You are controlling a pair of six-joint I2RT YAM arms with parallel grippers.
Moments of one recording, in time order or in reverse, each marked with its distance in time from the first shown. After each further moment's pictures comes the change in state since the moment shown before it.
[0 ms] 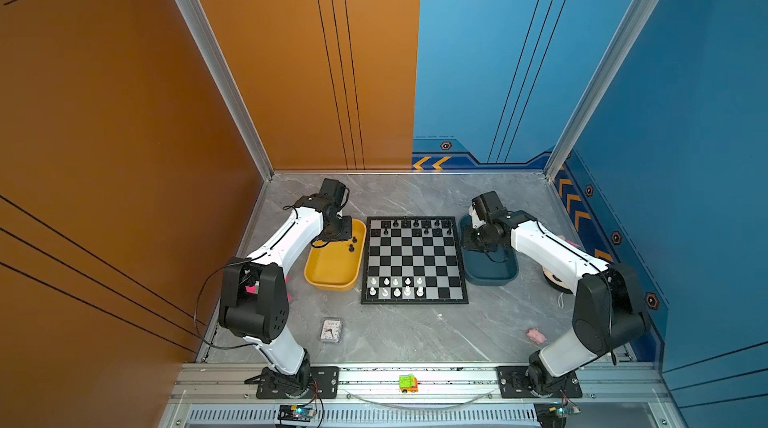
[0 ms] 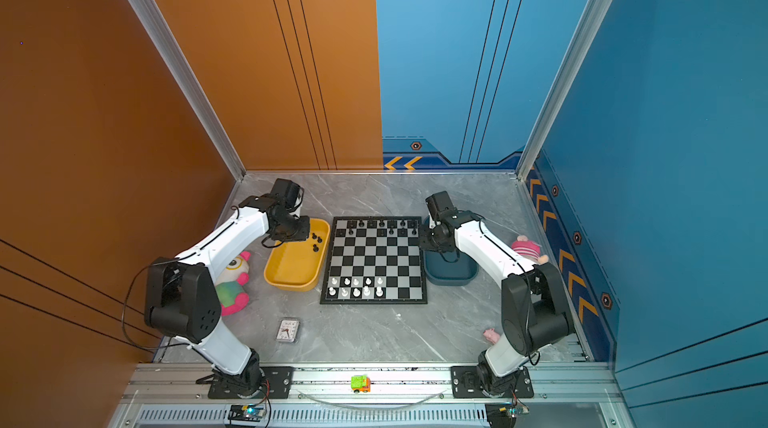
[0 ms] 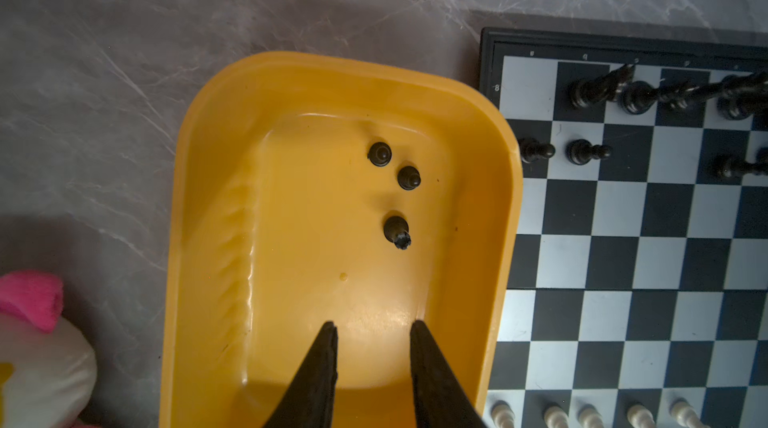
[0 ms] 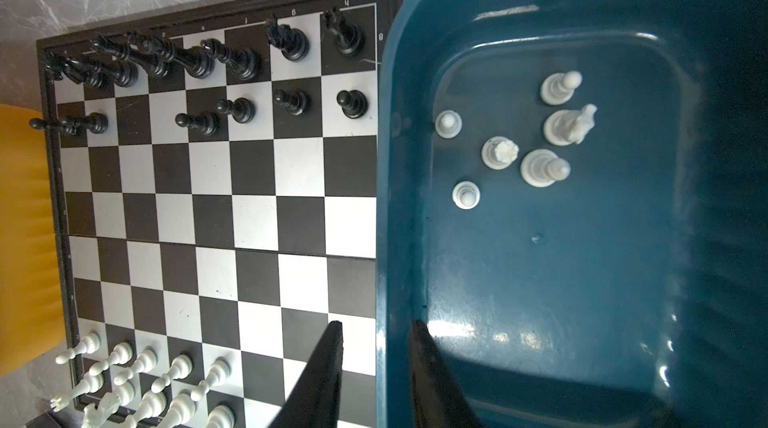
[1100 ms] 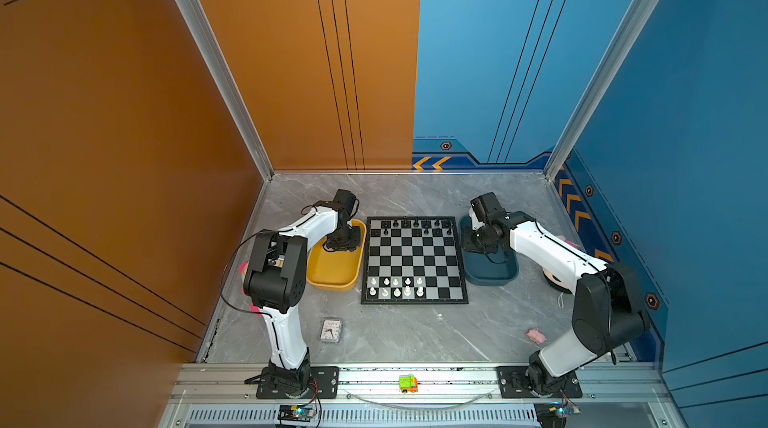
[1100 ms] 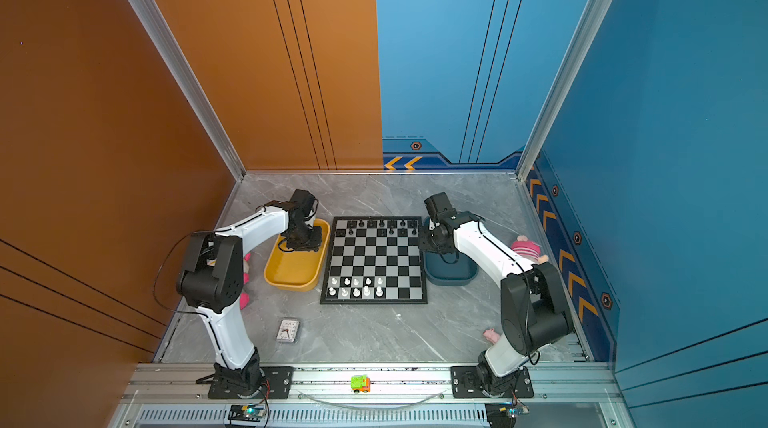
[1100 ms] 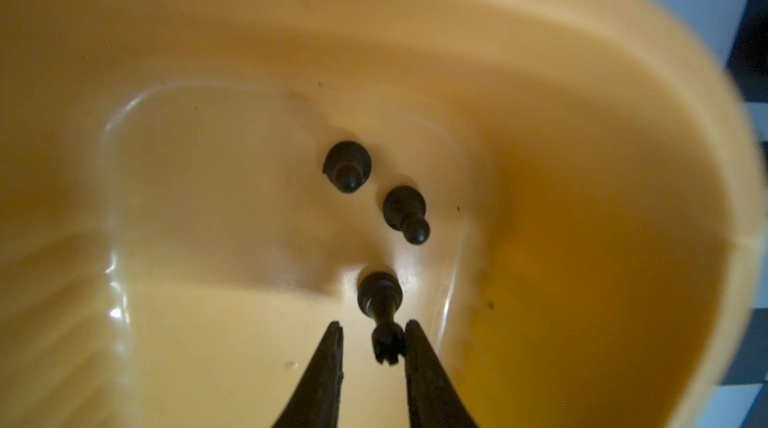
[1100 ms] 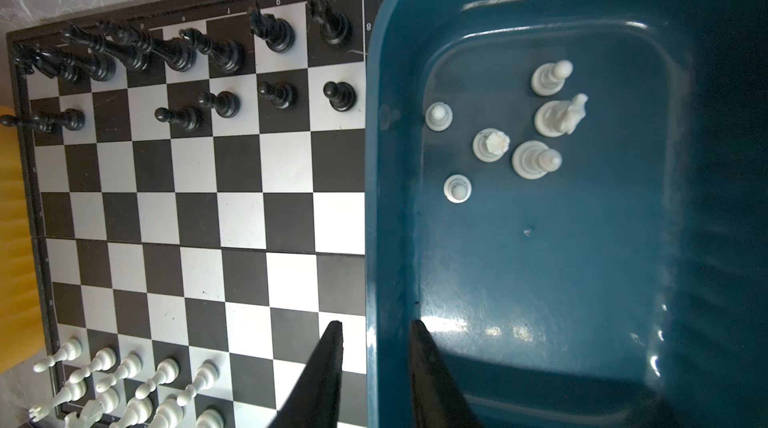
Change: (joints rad) left arm -0.016 0.238 0.021 0.068 0.047 -0.019; right arm 0.005 -0.001 -0.008 -0.009 0.026 0.007
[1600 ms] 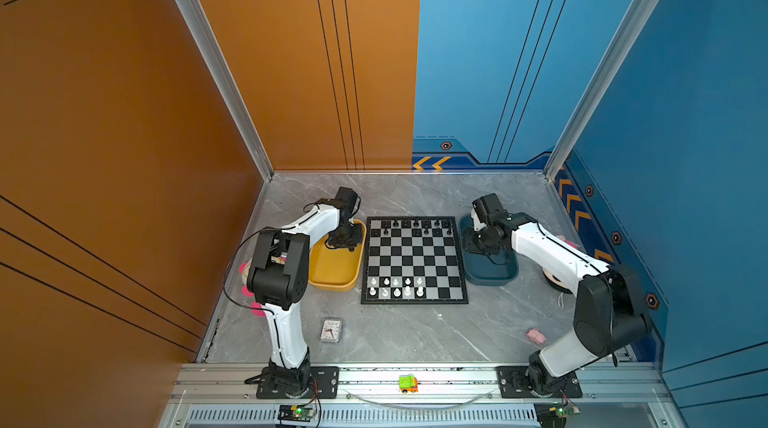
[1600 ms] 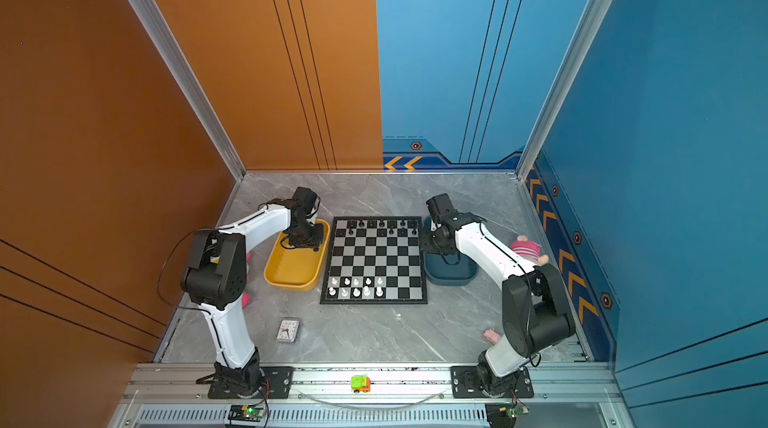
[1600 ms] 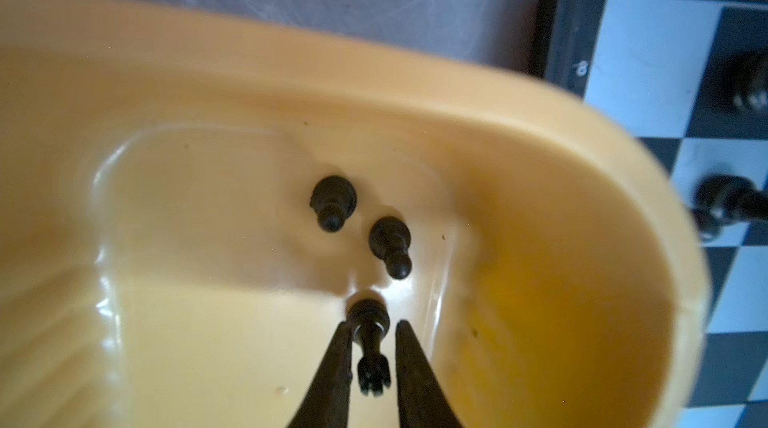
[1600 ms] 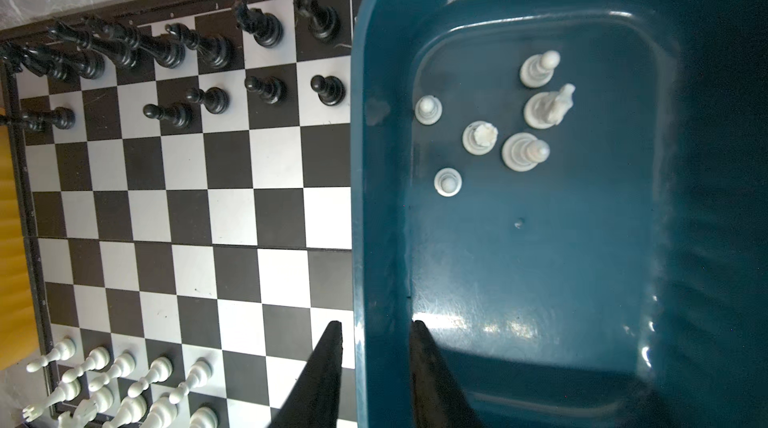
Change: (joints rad) left arm -0.003 0.034 0.034 0.003 0.000 0.001; right arm -0.010 -0.015 -0.018 0.000 0.001 0.000
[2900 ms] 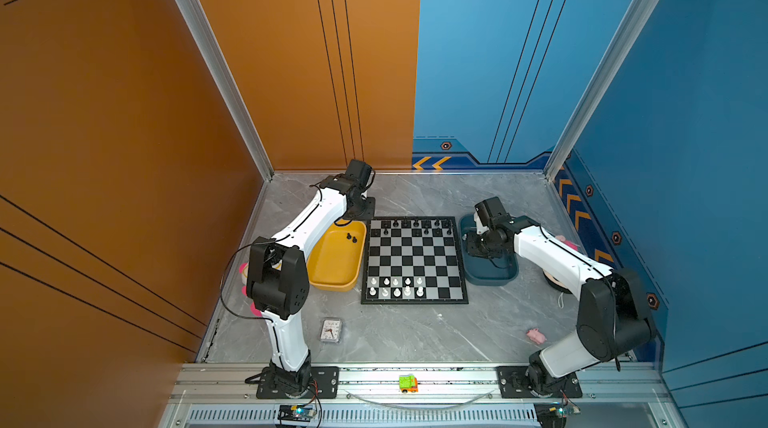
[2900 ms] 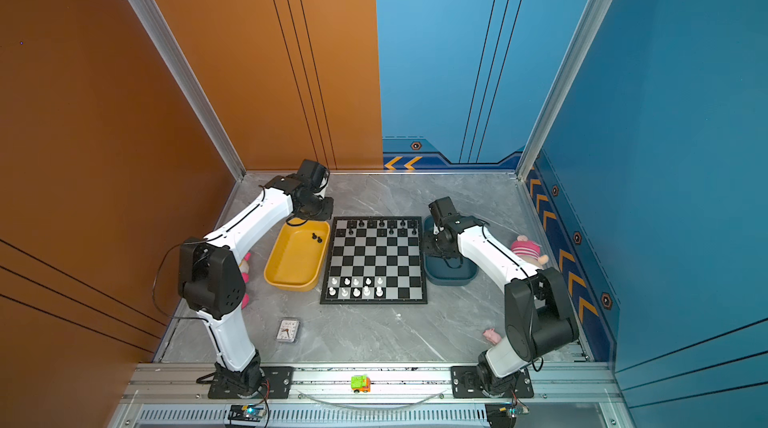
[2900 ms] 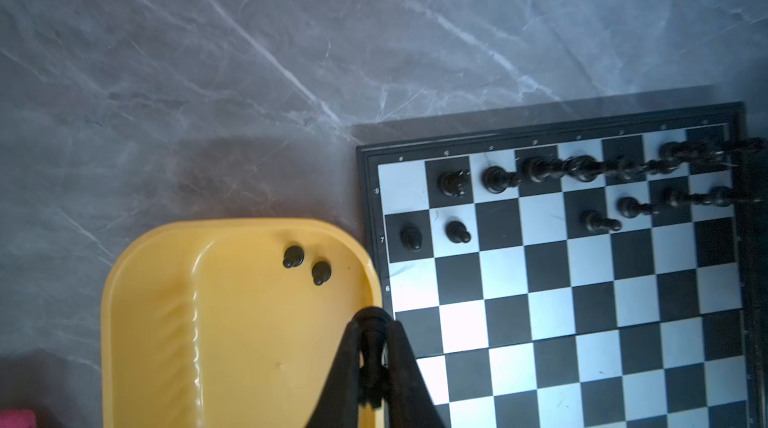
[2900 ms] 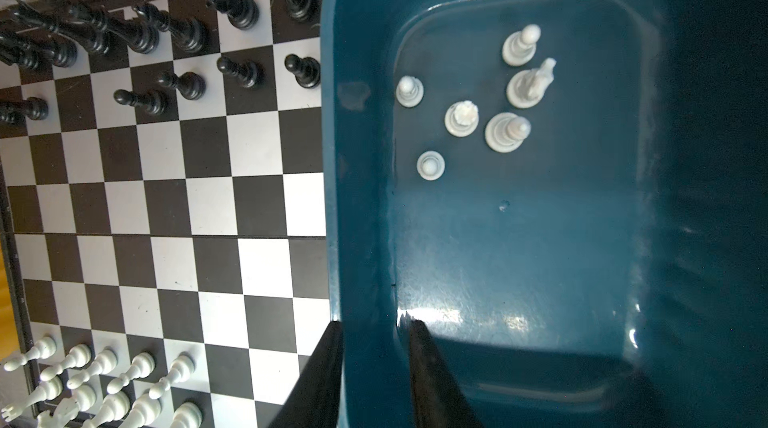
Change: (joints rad) left arm -0.116 -0.069 0.324 -0.133 -0.093 0.055; right arm -0.013 -0.024 -0.046 0.003 0.006 0.000
